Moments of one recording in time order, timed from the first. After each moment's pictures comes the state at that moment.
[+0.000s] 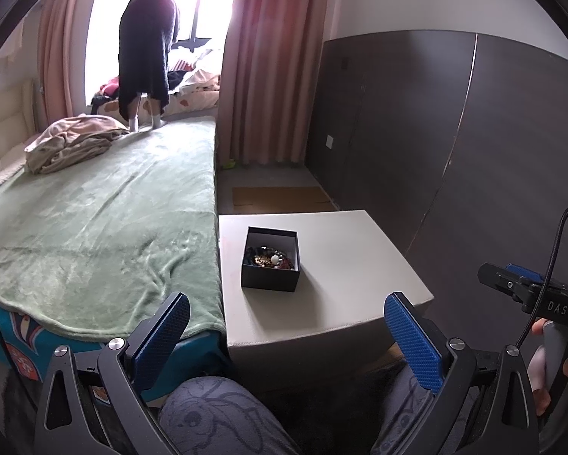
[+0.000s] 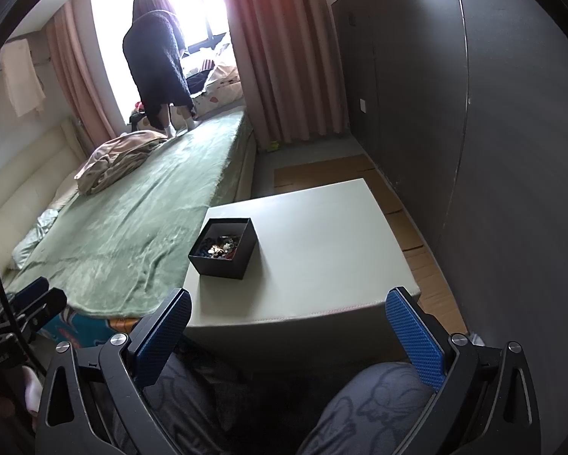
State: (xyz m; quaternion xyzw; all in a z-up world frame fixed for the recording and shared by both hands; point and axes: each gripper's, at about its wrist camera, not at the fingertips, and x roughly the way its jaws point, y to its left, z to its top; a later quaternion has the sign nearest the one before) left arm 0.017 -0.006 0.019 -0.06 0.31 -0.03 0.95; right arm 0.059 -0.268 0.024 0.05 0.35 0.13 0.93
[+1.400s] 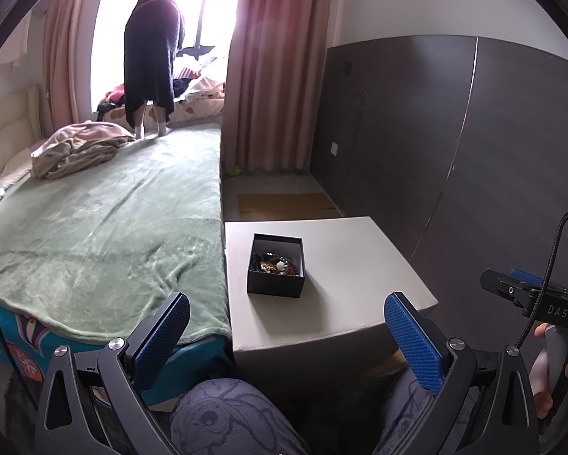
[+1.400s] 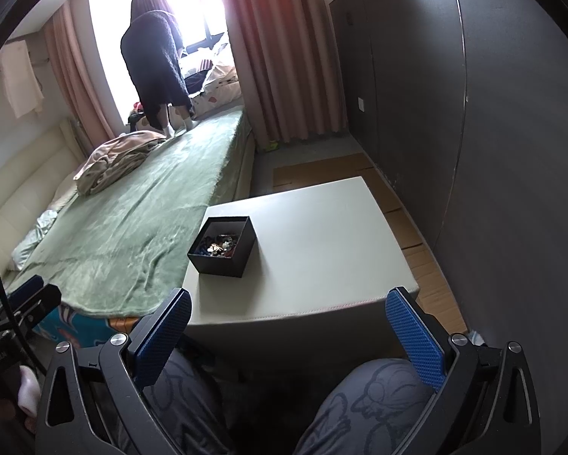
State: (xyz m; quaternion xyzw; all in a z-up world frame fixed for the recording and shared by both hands) left arm 0.012 -0.006 0.022 -0.06 0.29 -0.02 0.95; right arm 0.057 -0.270 0.023 0.05 0.35 0.13 0.93
